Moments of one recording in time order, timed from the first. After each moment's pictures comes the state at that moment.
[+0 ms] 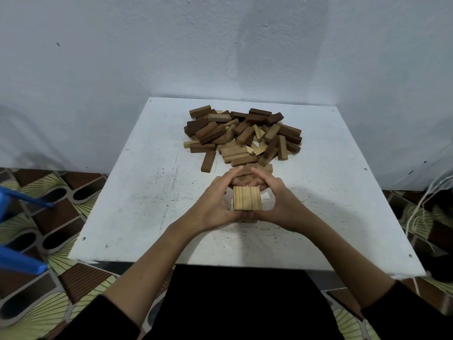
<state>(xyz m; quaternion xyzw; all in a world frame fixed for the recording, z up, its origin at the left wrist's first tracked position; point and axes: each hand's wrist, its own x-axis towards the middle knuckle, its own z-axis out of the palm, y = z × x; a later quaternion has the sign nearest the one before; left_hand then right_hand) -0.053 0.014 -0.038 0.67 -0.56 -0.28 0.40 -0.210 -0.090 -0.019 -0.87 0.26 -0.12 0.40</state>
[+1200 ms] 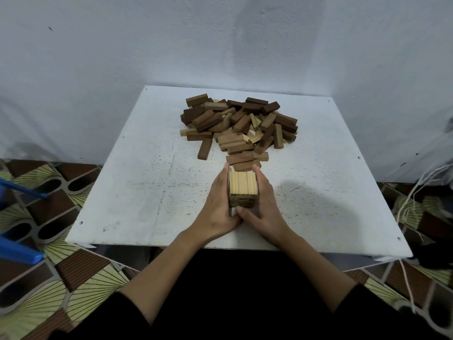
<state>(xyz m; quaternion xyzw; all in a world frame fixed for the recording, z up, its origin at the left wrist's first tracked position) -0.087 0.032 -0.077 0.69 -0.54 -0.24 0.42 -0.216 -0.047 -0.070 -0.86 0.28 -0.22 0.37</state>
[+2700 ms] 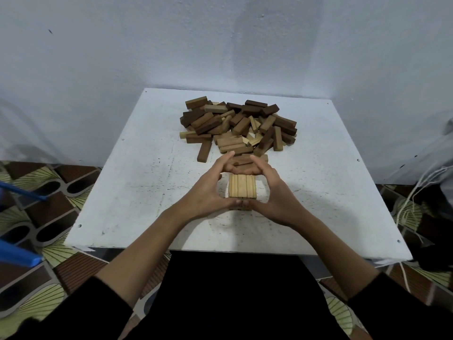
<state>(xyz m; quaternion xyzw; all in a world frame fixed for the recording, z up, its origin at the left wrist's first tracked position) -0.053 0.020 -0.034 0.66 -0.56 -0.30 0.41 -0.216 -0.082 -0.034 -0.88 0.23 -0.21 0.37</state>
